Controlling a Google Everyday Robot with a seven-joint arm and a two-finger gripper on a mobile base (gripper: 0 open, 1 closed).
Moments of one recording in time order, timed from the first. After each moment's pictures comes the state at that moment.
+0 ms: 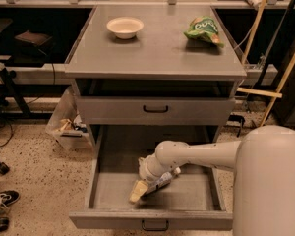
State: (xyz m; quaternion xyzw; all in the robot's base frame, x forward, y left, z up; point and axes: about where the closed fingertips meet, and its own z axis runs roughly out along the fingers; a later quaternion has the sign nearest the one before) arm 0.551 0.048 0.402 -0.61 0.74 0.21 0.21
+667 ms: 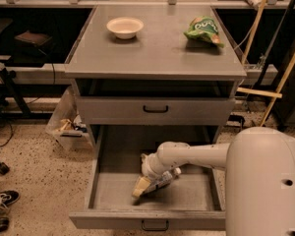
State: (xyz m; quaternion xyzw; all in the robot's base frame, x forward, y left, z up) arm 0.587 0.035 0.374 -0.61 0.74 0.18 0.24
